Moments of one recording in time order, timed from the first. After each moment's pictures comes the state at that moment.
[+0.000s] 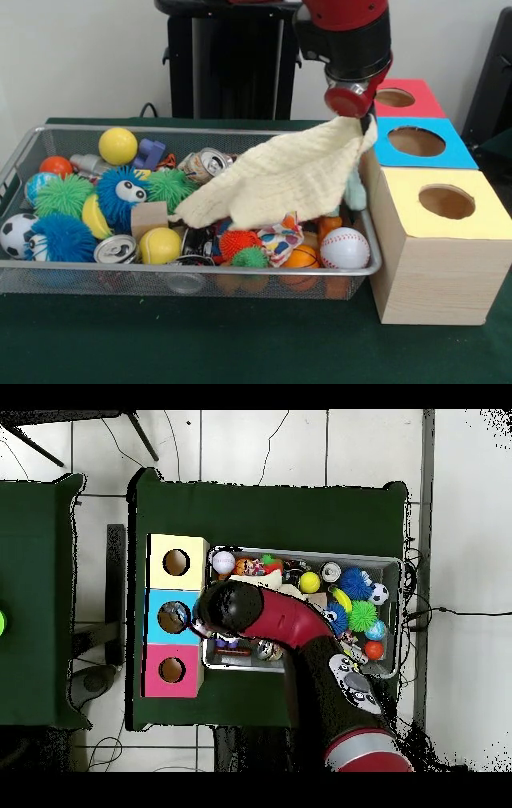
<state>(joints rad) -0.34 -0.67 0.28 1.82 0.17 0.69 0.46</state>
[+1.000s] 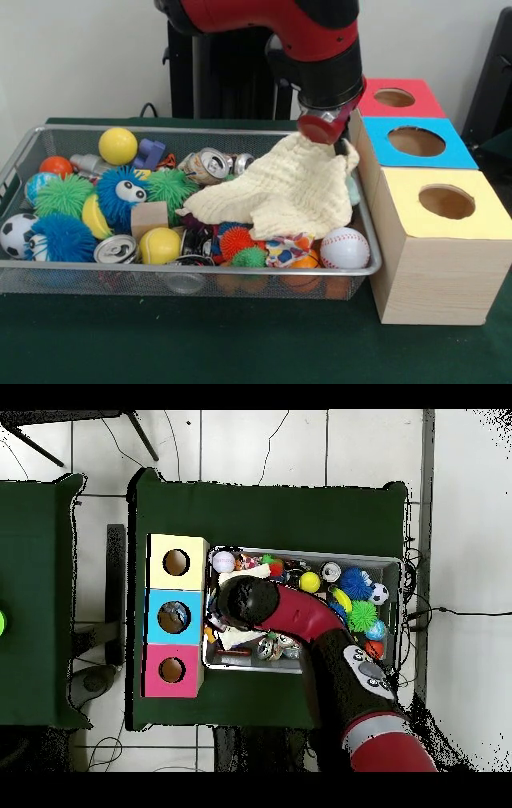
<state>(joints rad) -0.39 -0.59 0.28 1.75 0.10 0.68 0.46</state>
